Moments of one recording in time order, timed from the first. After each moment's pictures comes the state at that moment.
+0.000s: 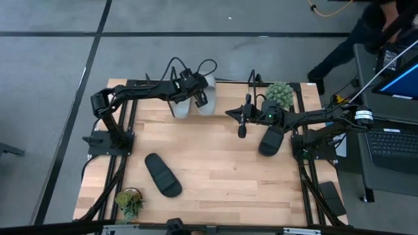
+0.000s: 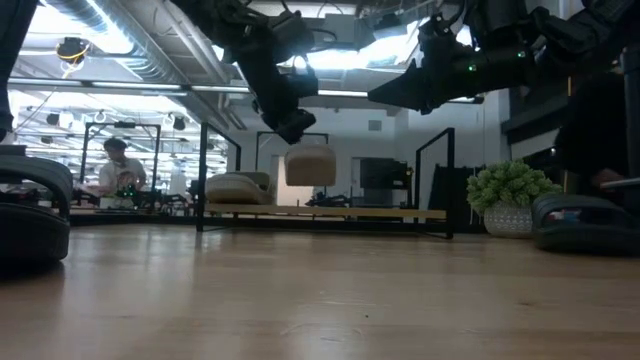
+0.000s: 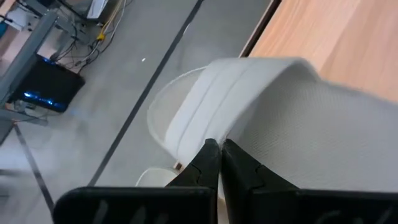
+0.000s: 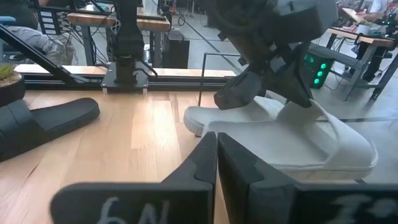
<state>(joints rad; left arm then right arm) 0.43 1.72 1.28 -0.34 -0.51 0.19 -0.22 1.32 0.52 0.67 0.01 -0.11</state>
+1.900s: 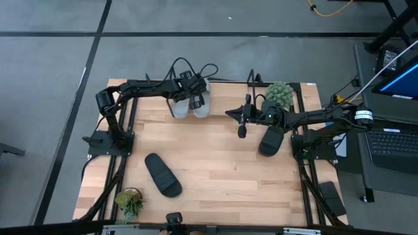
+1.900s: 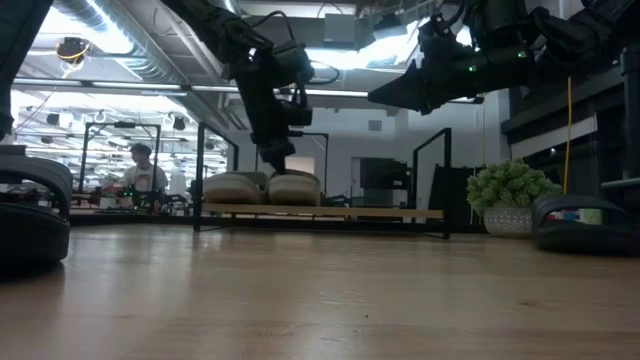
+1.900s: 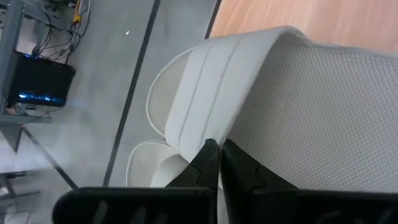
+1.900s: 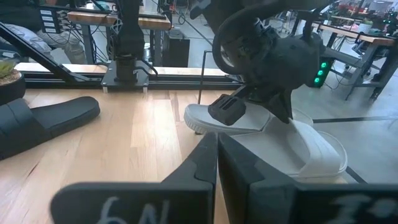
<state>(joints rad) 0.49 1.79 1.28 -0.46 -0.48 0.35 -0.22 1.32 0.52 0.66 0.01 -0.11</state>
